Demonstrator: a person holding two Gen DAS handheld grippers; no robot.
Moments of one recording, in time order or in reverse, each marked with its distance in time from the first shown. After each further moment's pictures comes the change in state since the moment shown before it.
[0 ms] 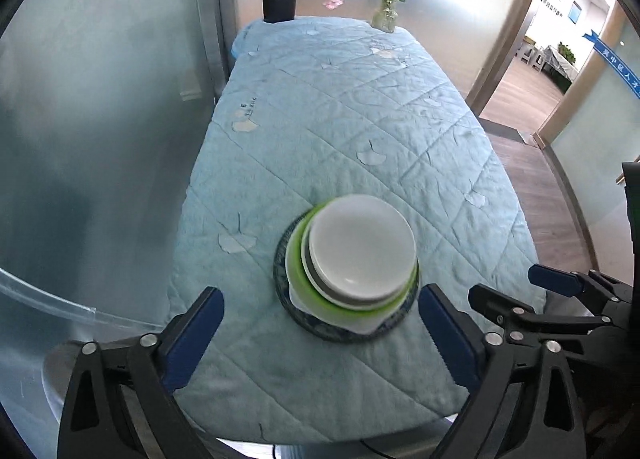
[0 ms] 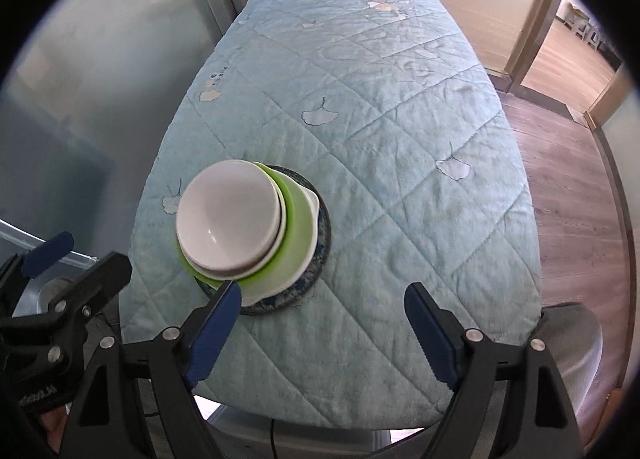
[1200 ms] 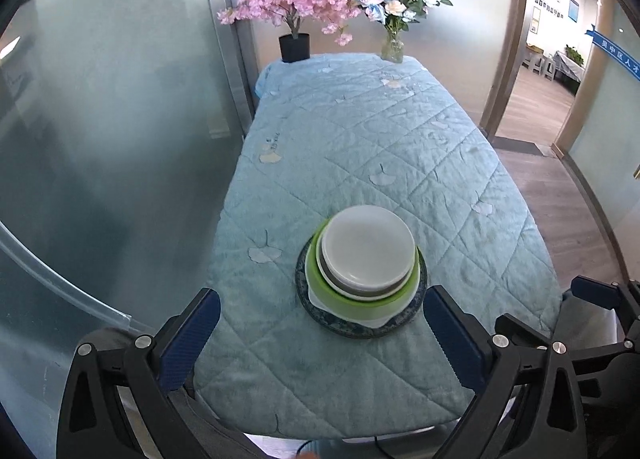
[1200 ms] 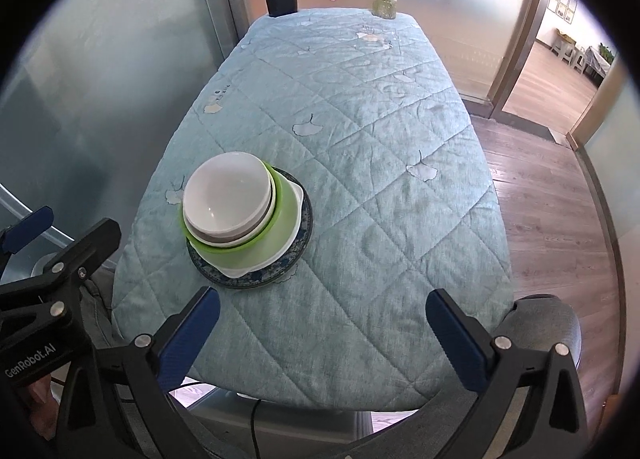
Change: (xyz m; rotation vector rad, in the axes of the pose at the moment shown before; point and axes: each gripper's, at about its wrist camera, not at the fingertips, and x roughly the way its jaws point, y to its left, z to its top) left arm -0.042 -0.023 -0.033 0.049 -0.147 0.115; right arm -0.044 -0.006 -0.049 -0.030 -0.119 -0.043
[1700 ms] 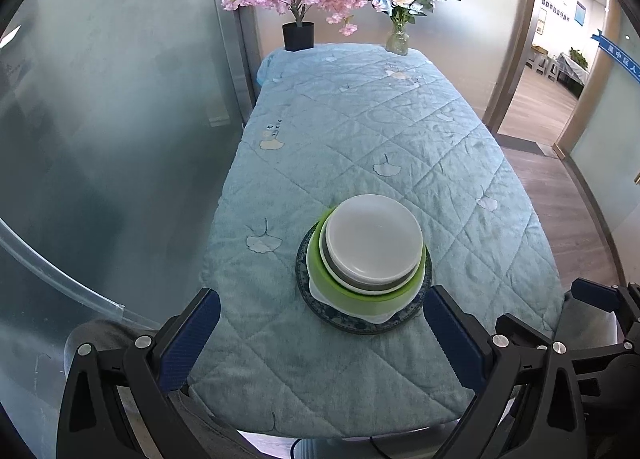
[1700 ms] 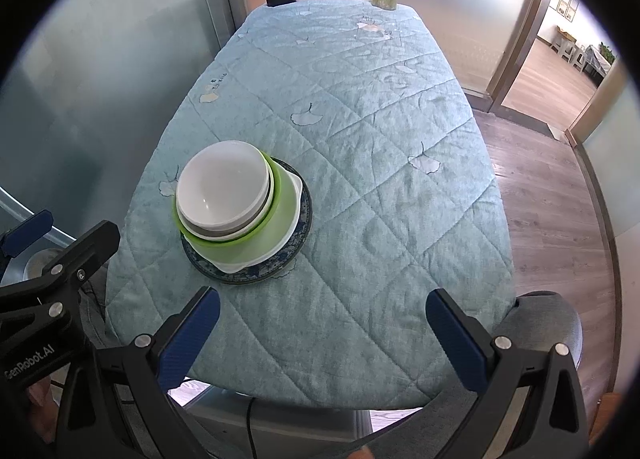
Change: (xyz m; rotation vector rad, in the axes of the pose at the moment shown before) left arm 0.018 0.008 -0.005 -0.031 0.033 -0.006; right arm 0.013 0.003 -0.001 -0.002 0.032 -0.014
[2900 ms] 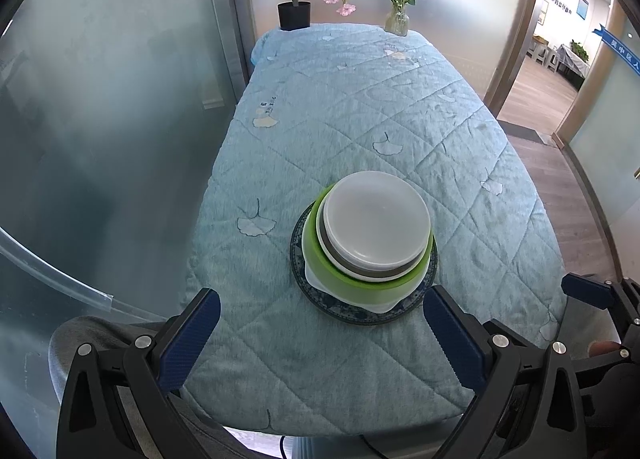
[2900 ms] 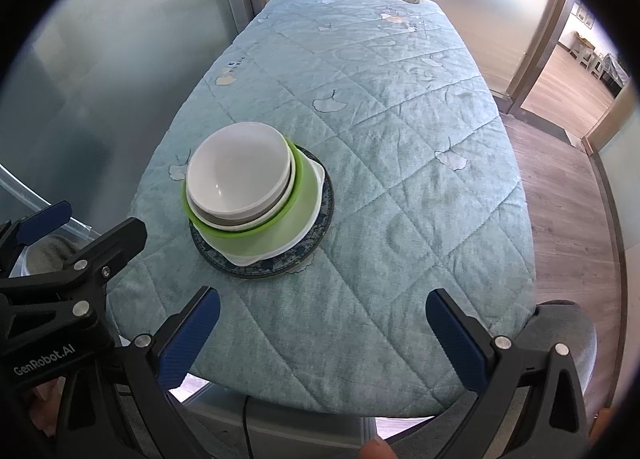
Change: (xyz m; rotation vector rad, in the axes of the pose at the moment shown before) left arm 0.030 0.001 -0.006 0.002 0.064 -0.016; right arm 0.020 0.016 -0.001 -0.049 0.030 0.045
